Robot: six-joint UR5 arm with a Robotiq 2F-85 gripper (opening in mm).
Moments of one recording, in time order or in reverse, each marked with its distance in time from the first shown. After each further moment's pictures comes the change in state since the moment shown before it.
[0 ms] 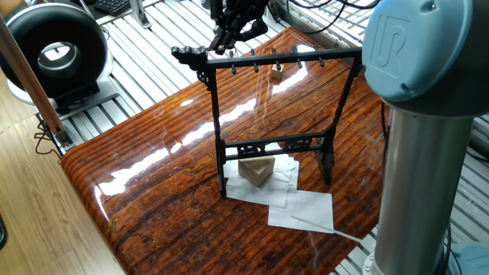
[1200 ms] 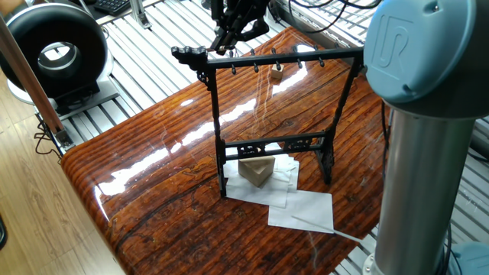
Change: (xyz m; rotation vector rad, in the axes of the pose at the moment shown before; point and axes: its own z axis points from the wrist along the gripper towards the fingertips) arm -0.001 -0.004 -0.002 0.032 -0.010 0.024
